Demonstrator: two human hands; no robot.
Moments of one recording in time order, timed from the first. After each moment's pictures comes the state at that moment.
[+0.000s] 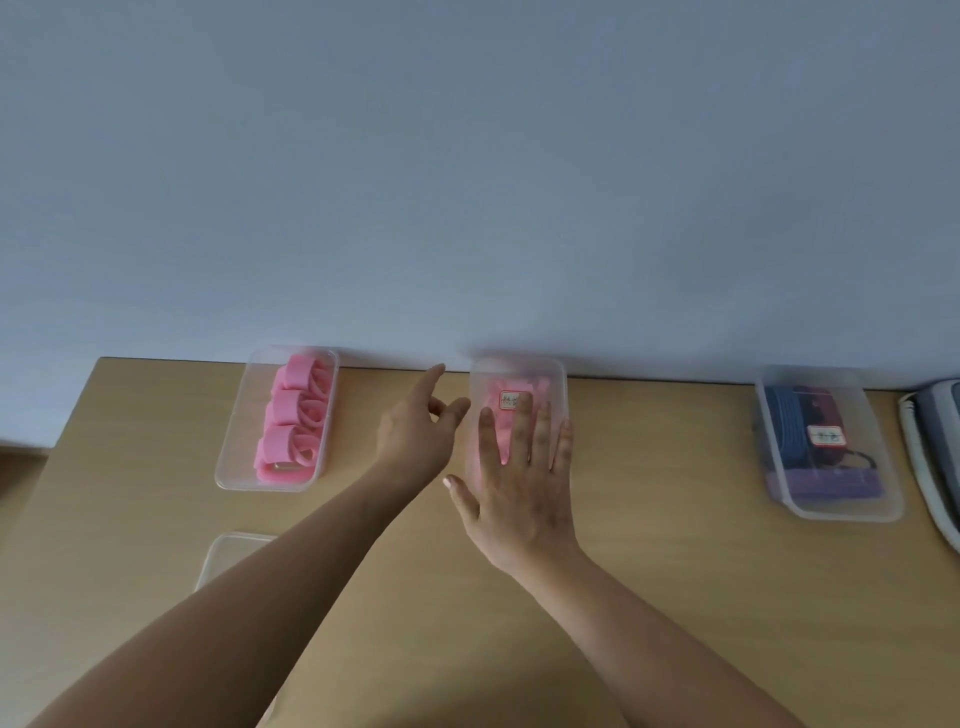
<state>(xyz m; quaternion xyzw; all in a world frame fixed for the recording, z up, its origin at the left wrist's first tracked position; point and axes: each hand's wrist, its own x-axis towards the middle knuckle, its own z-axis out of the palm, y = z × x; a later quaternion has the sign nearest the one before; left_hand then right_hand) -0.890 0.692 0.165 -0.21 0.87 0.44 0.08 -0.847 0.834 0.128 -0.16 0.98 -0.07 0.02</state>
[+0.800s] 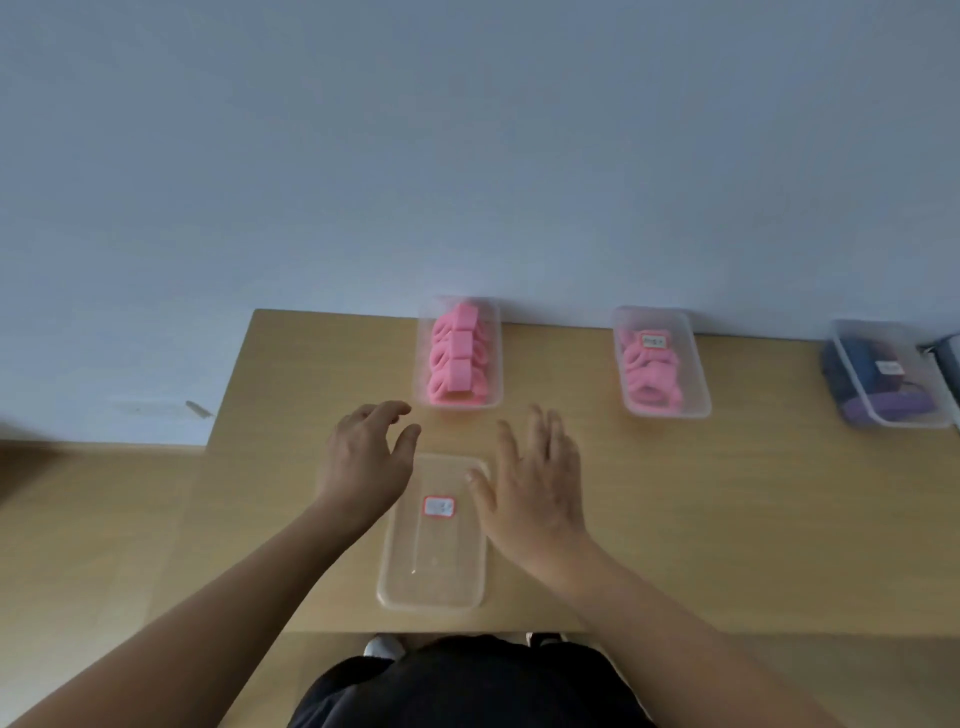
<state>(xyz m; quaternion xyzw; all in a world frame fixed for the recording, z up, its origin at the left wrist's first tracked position) -0.723 0.451 0.156 -0.14 0.93 0.34 -0.02 -0.719 0.647 0.163 -0.10 0.99 -0.07 0.06</state>
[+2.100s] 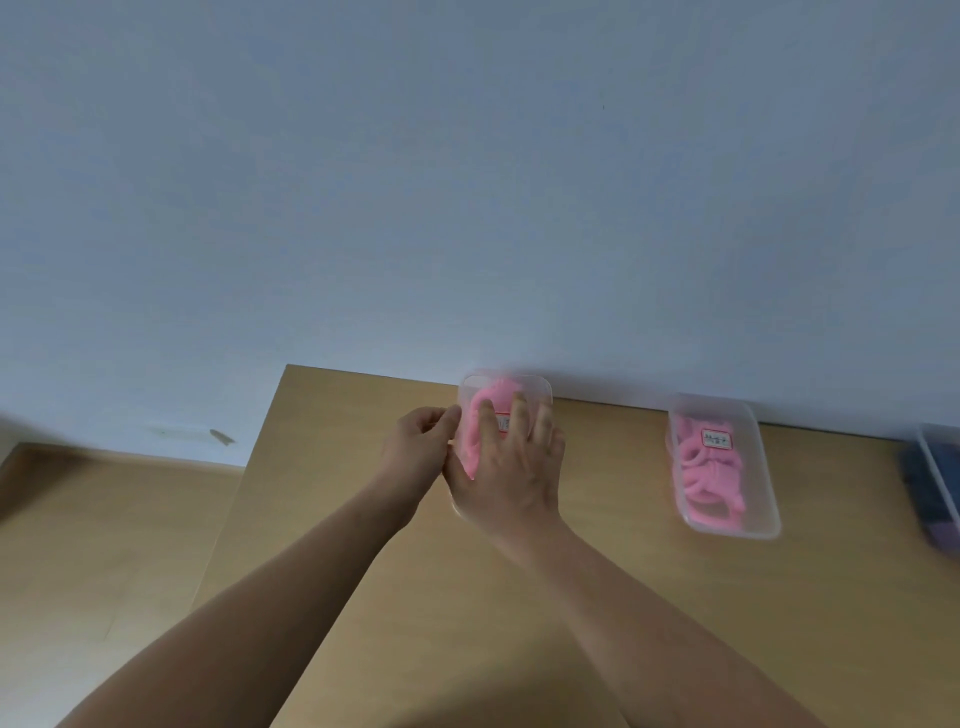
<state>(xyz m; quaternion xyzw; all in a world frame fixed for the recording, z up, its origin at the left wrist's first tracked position) -0.837 0.440 0.162 -0.30 0.68 0.66 0.09 -0.837 0.563 0.177 -0.10 0.99 -0.10 0.04</state>
